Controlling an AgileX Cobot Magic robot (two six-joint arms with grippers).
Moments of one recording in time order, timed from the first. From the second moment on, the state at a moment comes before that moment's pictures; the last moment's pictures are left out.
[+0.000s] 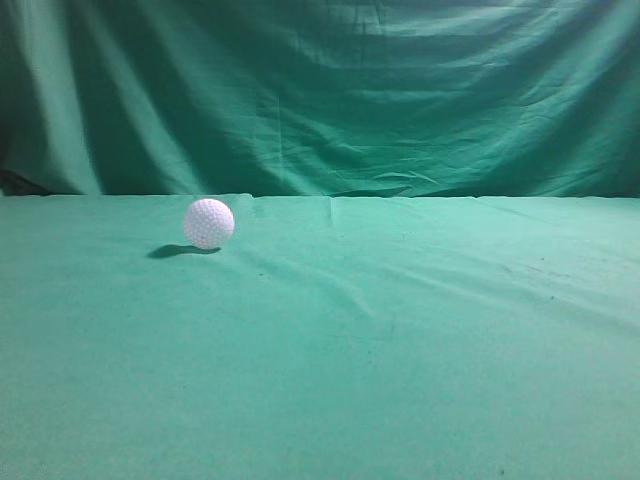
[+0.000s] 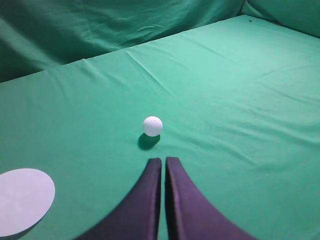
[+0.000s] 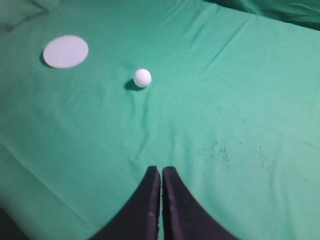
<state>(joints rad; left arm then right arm) -0.14 0.19 -0.51 -0.52 0.75 0.54 0.75 0.38 -0.72 -0.05 0.96 0.09</state>
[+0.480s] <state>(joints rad) -0.14 0.19 -0.48 -0.51 0.76 0.53 0.75 0.10 -0.44 -0.05 0.81 0.11</state>
